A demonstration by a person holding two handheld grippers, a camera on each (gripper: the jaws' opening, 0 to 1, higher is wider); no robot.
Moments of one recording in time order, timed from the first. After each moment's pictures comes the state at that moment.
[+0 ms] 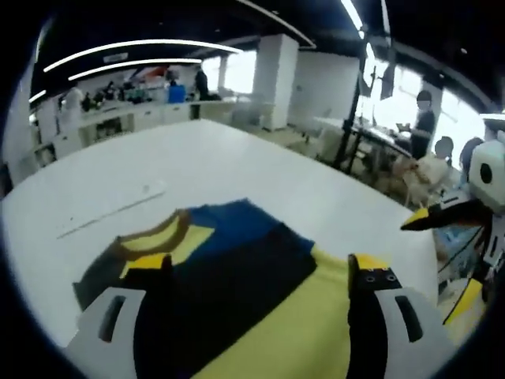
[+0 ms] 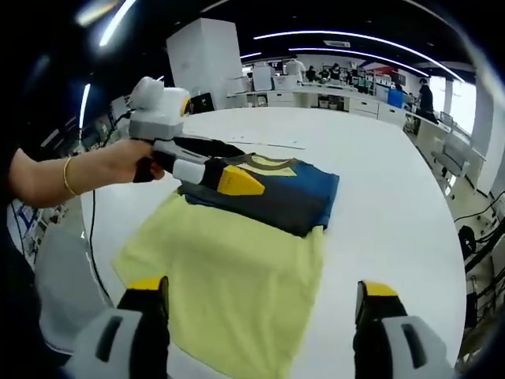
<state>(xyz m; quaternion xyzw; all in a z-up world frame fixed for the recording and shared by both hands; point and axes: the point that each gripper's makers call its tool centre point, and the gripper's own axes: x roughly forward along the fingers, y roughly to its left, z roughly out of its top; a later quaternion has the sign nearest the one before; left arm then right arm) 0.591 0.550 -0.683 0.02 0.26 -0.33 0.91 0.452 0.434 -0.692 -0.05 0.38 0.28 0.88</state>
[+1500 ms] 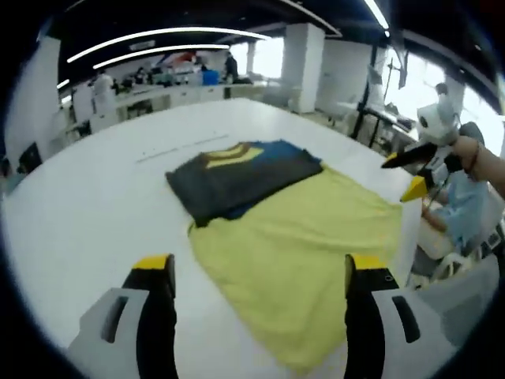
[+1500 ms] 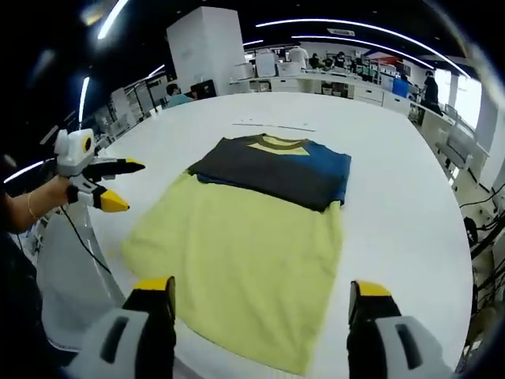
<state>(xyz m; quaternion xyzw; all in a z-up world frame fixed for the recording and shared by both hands) 0.420 0.713 -0.704 0.04 0.32 -0.26 0.91 0.419 0.440 -0.715 -0.05 0.42 0.28 0.86</state>
